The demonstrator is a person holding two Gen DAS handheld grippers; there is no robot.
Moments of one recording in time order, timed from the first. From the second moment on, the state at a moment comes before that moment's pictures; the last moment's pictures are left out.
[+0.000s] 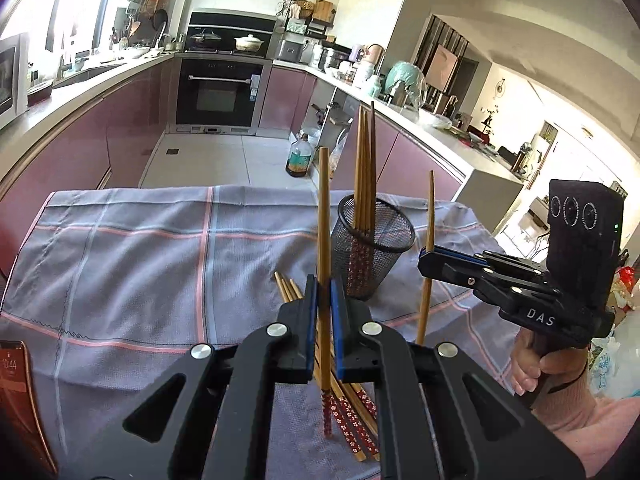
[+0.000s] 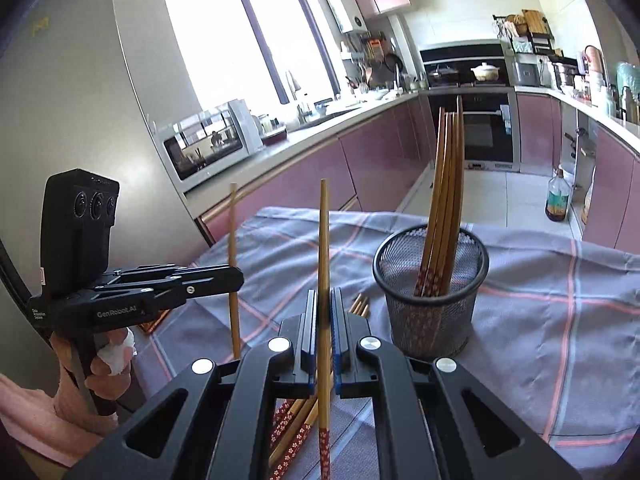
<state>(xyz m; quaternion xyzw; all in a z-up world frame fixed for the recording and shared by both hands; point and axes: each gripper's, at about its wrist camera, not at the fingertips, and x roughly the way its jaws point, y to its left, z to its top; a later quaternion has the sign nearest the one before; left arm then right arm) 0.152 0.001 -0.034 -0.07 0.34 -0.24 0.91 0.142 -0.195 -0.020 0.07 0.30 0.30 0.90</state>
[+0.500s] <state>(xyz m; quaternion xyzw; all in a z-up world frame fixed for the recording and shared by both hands) 0.145 0.003 0.026 -0.10 0.27 -0.26 0.92 0.136 -0.217 0.018 0.07 0.24 0.30 0.92</state>
